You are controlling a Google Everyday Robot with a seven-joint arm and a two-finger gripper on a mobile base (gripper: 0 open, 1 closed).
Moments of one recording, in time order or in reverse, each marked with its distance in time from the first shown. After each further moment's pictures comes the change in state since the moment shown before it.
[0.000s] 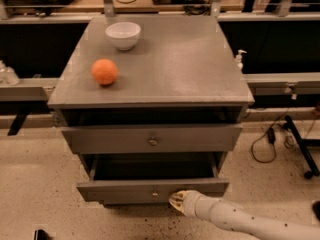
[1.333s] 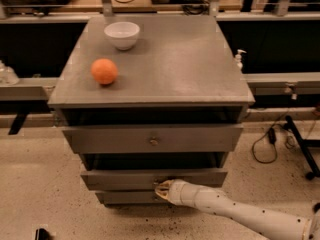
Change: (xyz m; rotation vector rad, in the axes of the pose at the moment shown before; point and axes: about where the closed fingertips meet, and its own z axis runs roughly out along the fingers) arm -0.039 -0.023 0.063 -0.019 -0.085 -0.065
